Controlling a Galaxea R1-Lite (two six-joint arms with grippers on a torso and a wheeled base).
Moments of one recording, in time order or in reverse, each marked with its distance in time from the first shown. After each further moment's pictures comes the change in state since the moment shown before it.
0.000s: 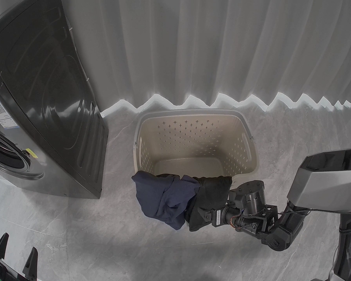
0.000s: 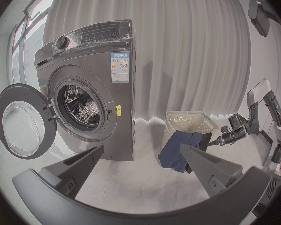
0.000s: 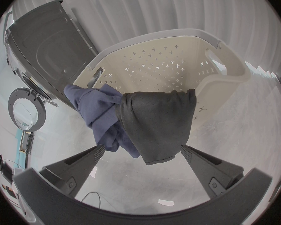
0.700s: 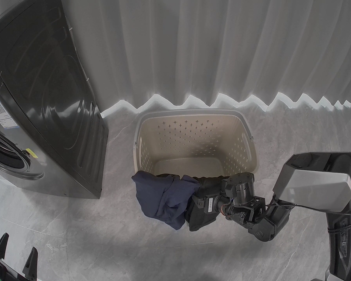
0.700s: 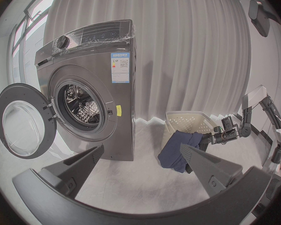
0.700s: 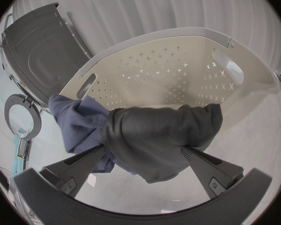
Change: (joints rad) left arm 0.000 0.000 0.000 0.000 0.001 -0.003; right arm -0.038 0.119 -0.199 0.003 -0.001 -0.006
